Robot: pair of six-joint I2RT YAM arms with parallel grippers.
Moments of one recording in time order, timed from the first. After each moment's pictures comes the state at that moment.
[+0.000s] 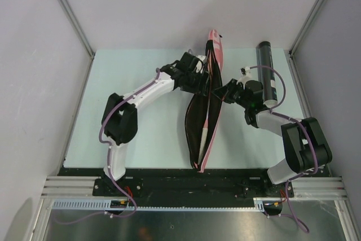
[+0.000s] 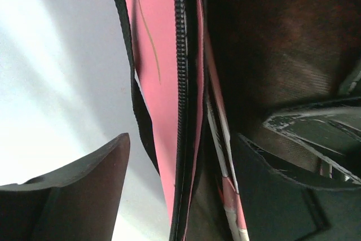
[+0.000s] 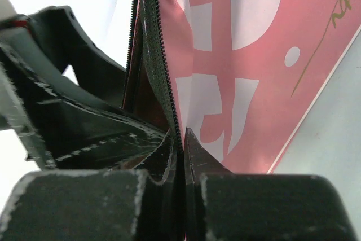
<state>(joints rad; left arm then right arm) -0.66 2.01 1.79 -0.62 0.14 -0.33 0.28 1.53 0.70 0.61 -0.40 0.76</state>
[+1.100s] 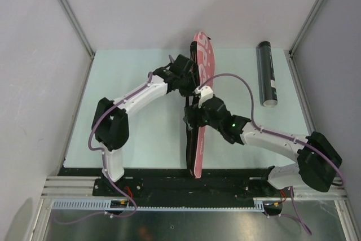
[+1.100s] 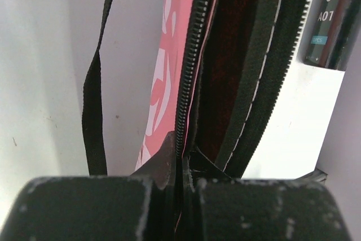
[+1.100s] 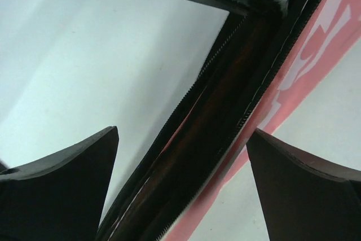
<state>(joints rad) -0.66 1.92 1.67 -0.63 0.04 -0.85 0.86 1.34 0.84 0.03 0.12 0.30</state>
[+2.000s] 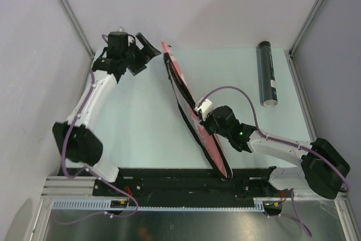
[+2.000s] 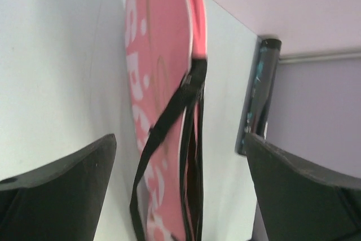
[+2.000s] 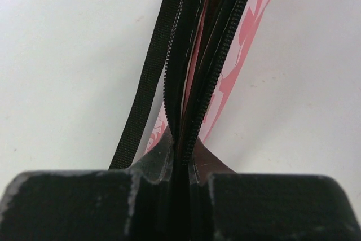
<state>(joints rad) -0.25 1.53 1.58 -0.57 0.12 -0.82 0.86 1.27 0.64 0.15 0.12 -0.07</state>
